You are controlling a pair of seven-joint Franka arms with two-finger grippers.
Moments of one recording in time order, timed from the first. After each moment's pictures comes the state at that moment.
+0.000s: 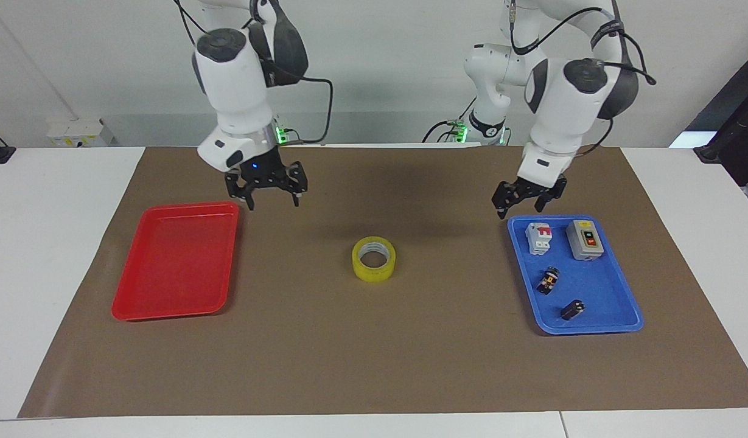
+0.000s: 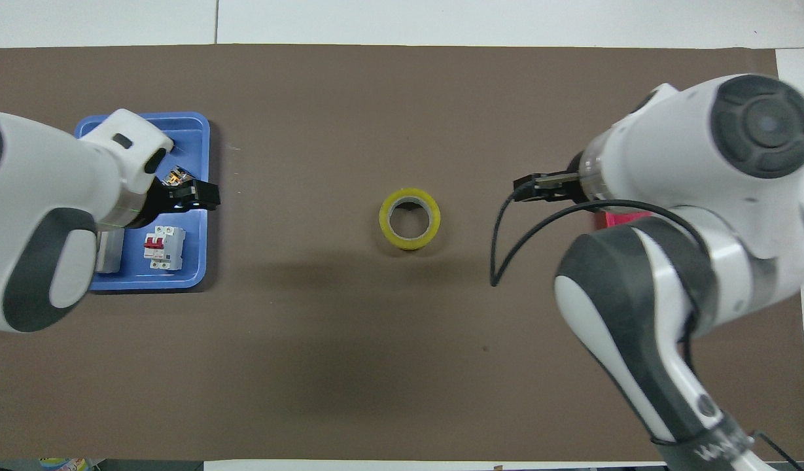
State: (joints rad) left arm -0.25 -0.06 0.07 -1.97 -0.01 1.99 -0.25; right arm 0.41 0.10 -0.06 -1.80 0.01 2.02 0.31
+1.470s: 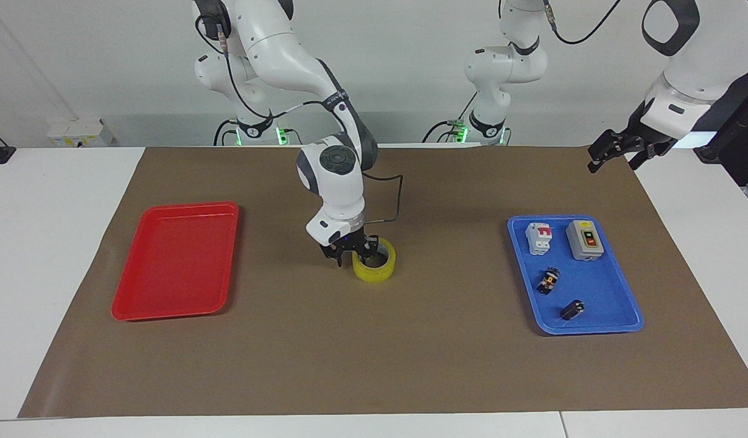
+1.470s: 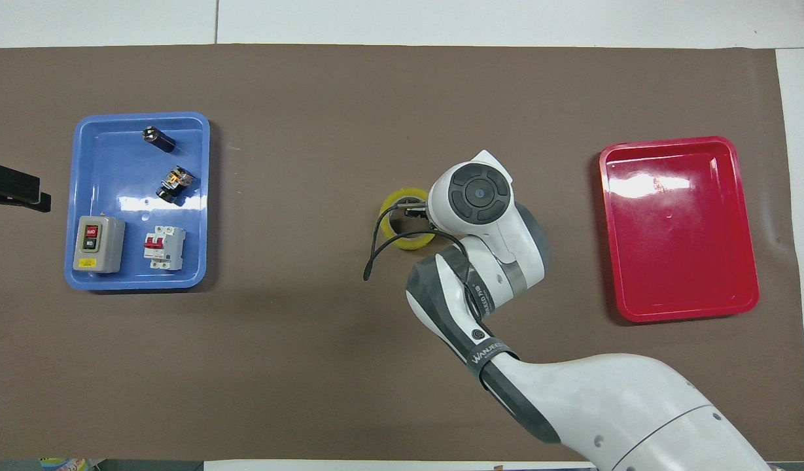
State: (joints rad) left arm -0.04 0.00 0.07 -1.58 -0.03 1.52 0.03; right arm 0.58 0.43 -0.08 -1.83 0.02 2.39 0.57
